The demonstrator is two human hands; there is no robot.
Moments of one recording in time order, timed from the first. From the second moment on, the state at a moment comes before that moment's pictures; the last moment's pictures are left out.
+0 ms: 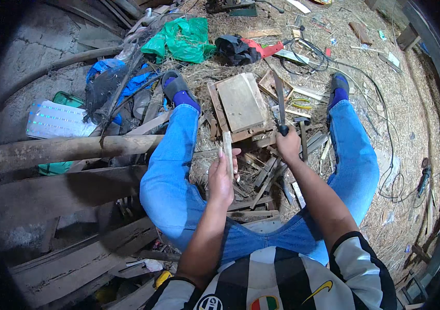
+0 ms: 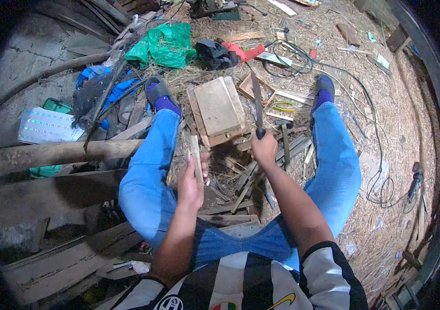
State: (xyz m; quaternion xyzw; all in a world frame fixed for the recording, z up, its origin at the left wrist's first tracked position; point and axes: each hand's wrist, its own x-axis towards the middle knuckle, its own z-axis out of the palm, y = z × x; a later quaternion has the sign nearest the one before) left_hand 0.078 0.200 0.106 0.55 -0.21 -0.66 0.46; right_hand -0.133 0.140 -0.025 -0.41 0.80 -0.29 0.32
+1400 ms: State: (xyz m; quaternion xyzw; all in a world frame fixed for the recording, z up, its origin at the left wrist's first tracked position) left_hand 0.060 0.193 0.089 0.48 -0.16 -0.72 0.47; right_hand -0.154 0.131 -0.129 -0.39 0.82 -0.27 0.32
